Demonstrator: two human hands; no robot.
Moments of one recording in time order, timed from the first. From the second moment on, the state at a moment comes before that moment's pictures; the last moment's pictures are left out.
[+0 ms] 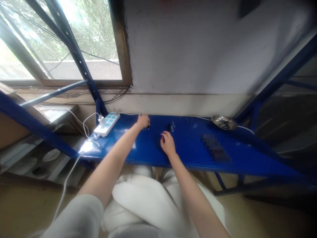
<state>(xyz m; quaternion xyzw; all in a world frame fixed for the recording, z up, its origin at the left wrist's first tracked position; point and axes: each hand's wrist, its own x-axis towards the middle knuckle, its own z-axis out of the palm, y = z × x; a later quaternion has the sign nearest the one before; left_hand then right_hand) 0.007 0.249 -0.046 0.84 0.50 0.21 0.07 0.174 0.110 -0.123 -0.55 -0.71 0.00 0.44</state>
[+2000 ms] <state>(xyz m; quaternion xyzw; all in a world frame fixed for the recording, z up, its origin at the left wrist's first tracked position) 0.031 0.219 -0.013 0.88 0.46 0.10 0.00 0.177 0.110 -0.123 -0.59 -0.63 0.00 0.50</state>
